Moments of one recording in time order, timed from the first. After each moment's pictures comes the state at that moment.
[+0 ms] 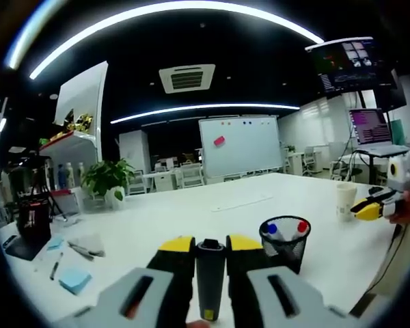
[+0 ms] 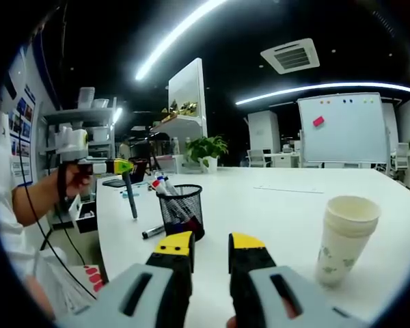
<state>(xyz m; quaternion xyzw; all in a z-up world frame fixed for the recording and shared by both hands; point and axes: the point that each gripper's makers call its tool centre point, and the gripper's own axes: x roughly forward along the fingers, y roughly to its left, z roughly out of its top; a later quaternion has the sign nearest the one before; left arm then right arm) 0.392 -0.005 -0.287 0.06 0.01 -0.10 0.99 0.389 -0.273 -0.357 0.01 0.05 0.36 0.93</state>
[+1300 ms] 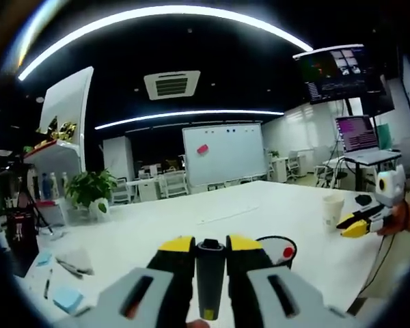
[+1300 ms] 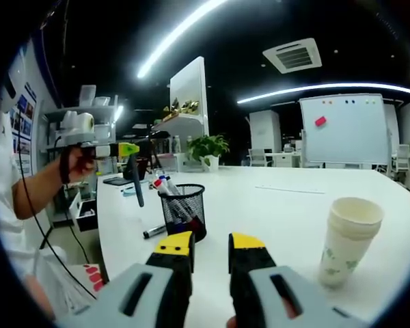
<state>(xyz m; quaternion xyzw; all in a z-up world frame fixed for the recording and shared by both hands) 0.403 -0.027 -0.259 0.06 0.01 -0.16 0.98 0.388 -0.267 -0.356 0.01 0.05 0.37 0.93</state>
